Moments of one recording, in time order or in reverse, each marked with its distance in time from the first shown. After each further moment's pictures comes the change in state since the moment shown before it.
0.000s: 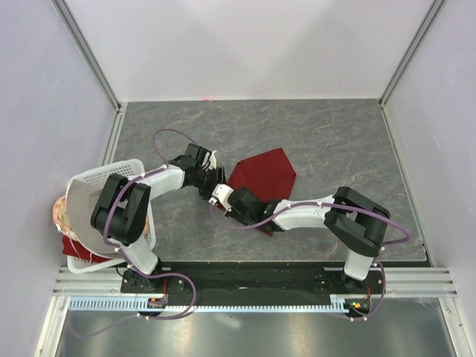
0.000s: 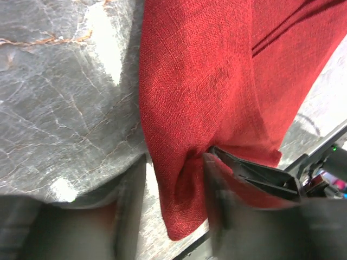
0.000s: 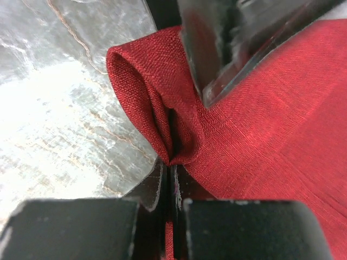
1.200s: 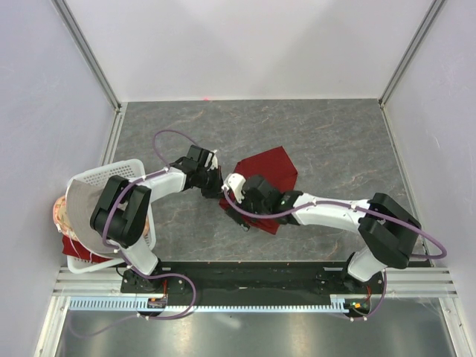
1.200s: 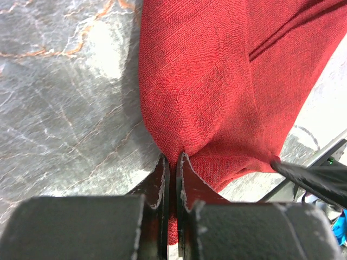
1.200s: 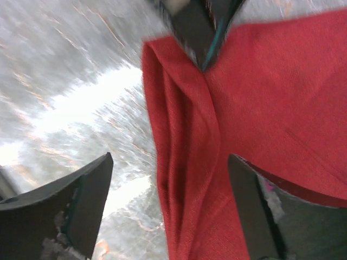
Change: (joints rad) left arm -0.031 -0.016 -0.032 0.088 -0.045 -0.064; right arm -0.127 -0.210 0.022 -0.201 -0.312 0.104
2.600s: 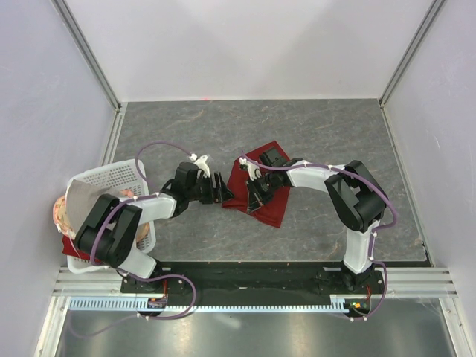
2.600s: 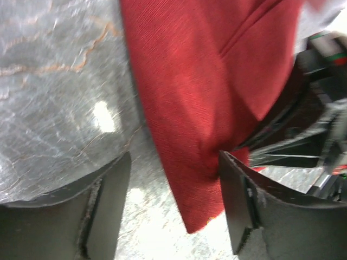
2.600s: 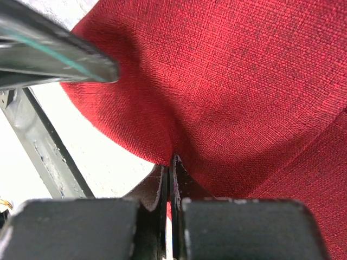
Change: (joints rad) left arm -0.003 -0.191 -0.351 0.524 -0.052 -0.014; right arm -0.331 0.349 0.209 -0.228 -0.598 0.103
